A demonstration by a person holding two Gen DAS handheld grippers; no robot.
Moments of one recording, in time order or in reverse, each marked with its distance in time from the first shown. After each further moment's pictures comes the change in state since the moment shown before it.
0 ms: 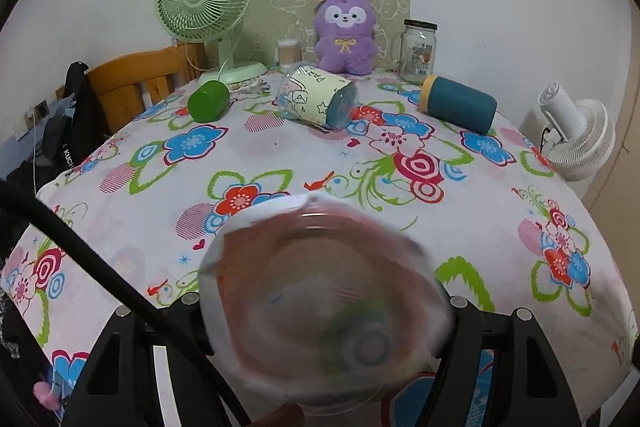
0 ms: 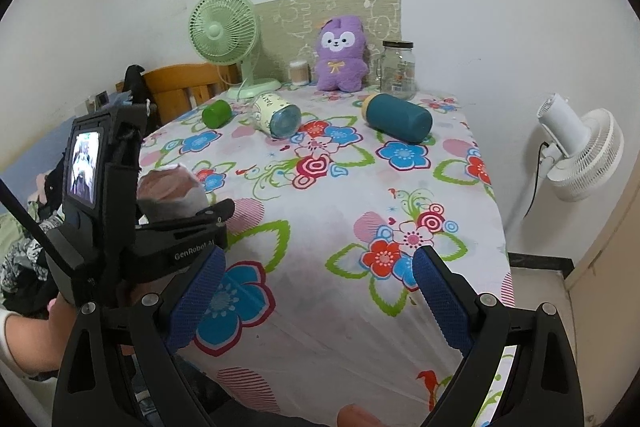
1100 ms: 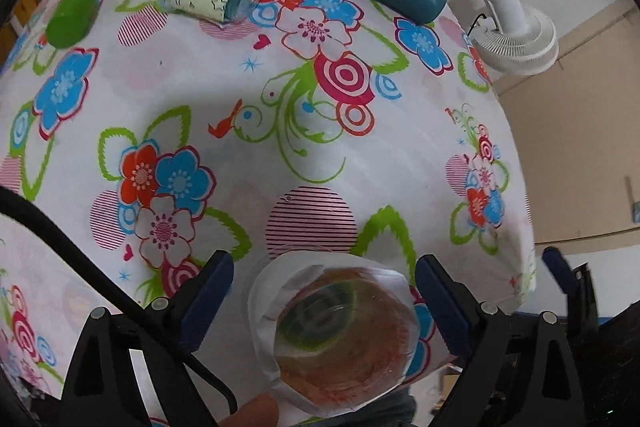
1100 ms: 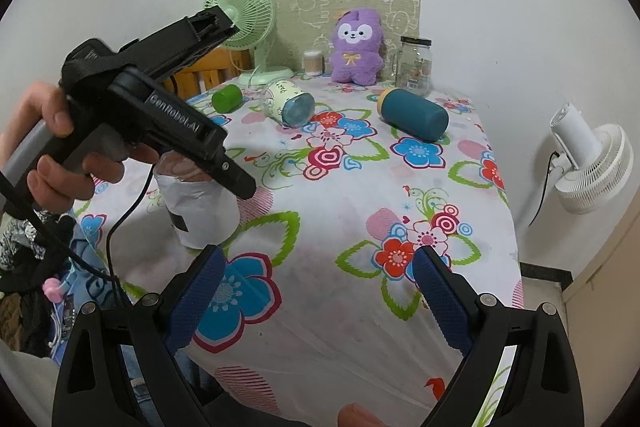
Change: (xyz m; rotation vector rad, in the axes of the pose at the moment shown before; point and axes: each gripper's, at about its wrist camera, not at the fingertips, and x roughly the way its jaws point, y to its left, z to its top) left arm 0.051 0.002 0.074 0.110 0.697 -0.378; right arm 0.011 0.008 -0.003 -0.053 0.023 0.009
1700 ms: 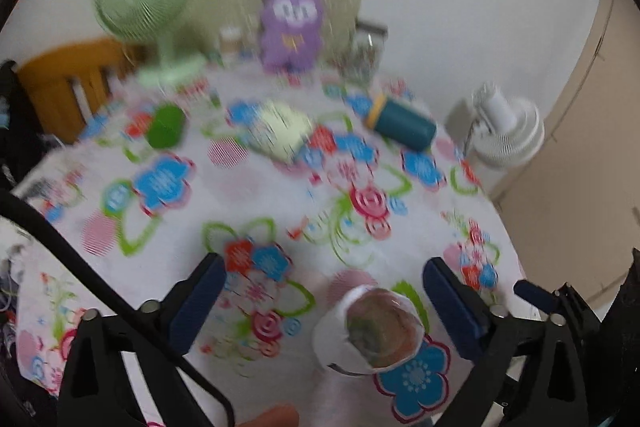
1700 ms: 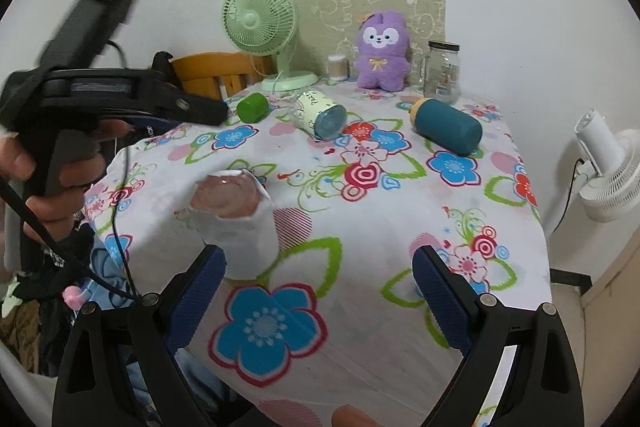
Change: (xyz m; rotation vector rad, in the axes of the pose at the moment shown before) left arm -0.100 0.019 -0.046 0.008 -0.544 0.104; right arm 0.011 0.028 0.029 0.003 0.015 0.077
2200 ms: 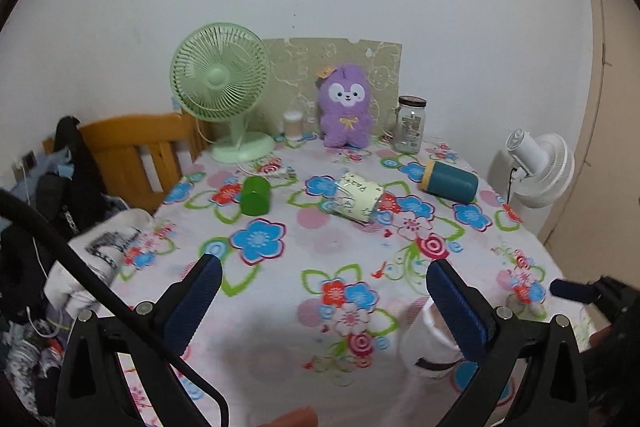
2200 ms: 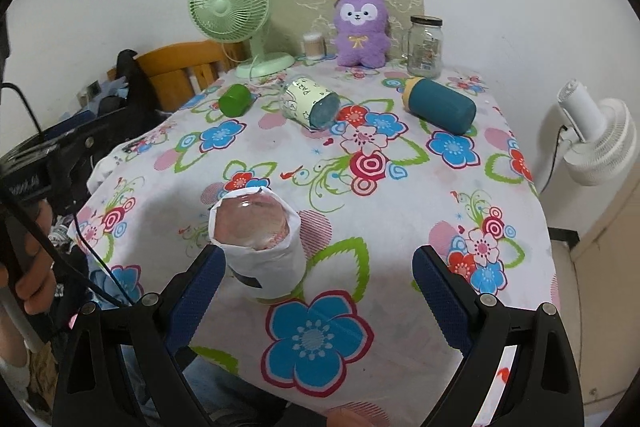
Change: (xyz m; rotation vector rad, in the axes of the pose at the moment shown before) left arm -0.061 0.033 -0.029 0.077 -0.259 0.188; right arm 0.007 0.035 0.027 0.118 0.111 -0.116
